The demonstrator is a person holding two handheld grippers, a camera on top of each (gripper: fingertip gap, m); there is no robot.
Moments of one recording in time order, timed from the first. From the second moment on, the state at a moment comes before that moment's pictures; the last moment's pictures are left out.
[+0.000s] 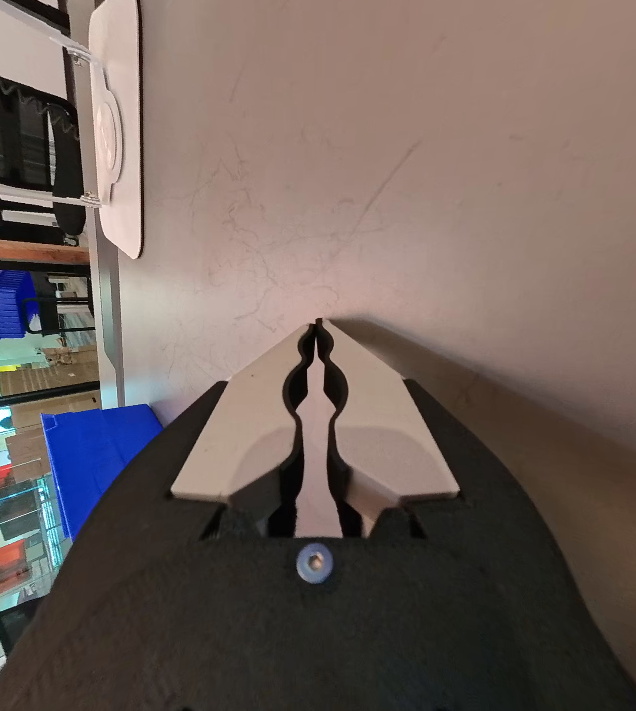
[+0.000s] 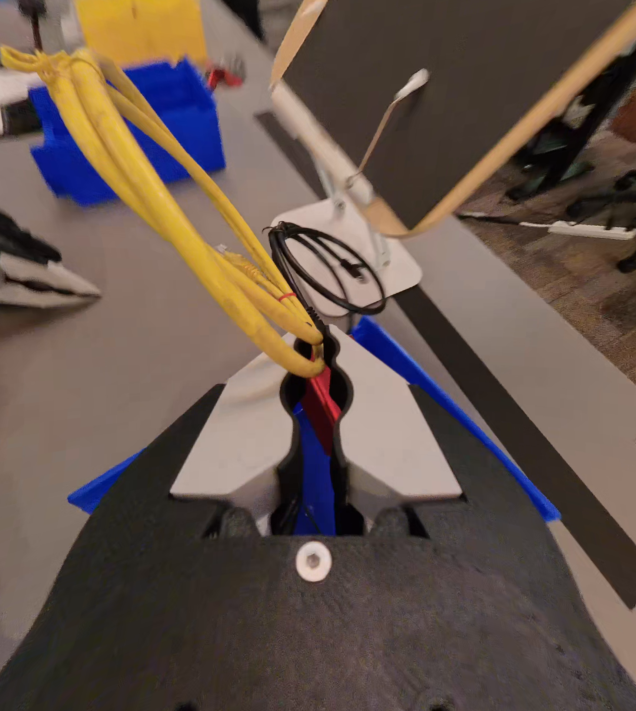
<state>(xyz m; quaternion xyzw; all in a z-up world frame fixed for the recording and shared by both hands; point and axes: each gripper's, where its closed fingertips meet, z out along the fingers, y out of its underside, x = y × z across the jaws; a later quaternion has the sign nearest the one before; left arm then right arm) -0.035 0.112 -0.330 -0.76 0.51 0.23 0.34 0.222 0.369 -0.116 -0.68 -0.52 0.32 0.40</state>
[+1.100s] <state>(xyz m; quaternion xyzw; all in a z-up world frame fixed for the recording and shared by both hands) -0.035 0.112 -0.330 -0.75 0.51 0.24 0.34 0.316 0.394 -0.139 -0.79 -0.40 0.38 0.28</state>
